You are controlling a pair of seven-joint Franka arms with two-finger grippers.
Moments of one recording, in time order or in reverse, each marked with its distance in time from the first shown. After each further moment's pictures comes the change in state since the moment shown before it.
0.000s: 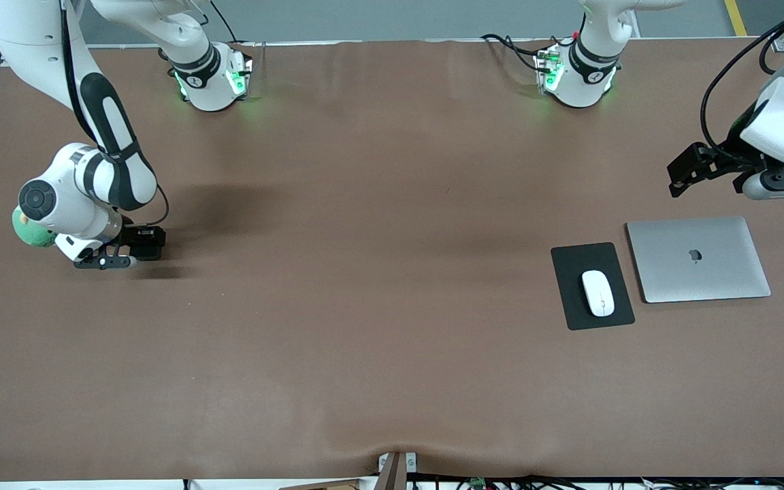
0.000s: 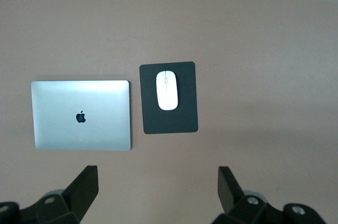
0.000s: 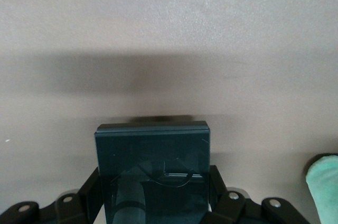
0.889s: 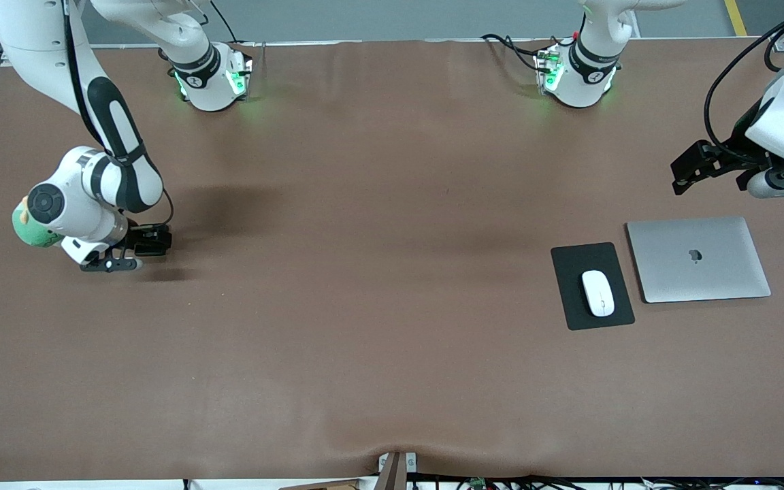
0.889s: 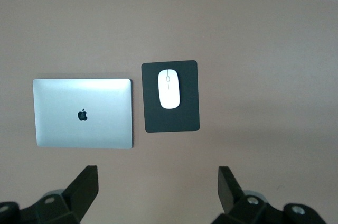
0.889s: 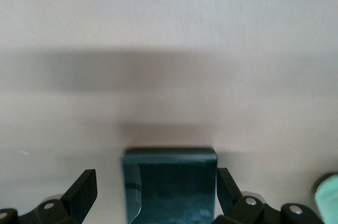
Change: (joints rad) left arm 0.002 0.000 0.009 0.003 -0.001 -0.006 0.002; right arm 0.010 0.019 0.016 0.078 0.001 -0.057 0.001
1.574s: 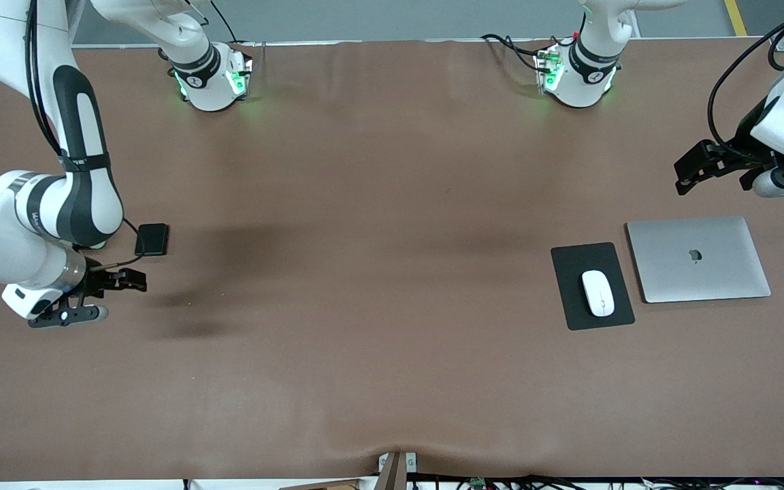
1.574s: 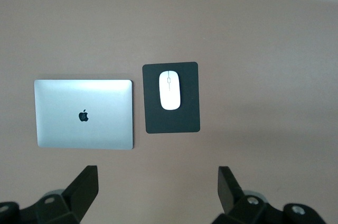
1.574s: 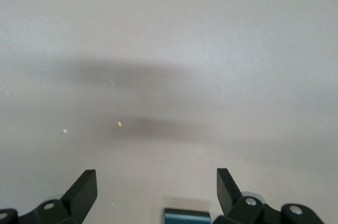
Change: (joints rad) left arm 0.000 0.000 0.002 0.007 0.000 0.000 0.000; right arm -0.024 0.056 0.054 0.504 0.000 -0.340 0.000
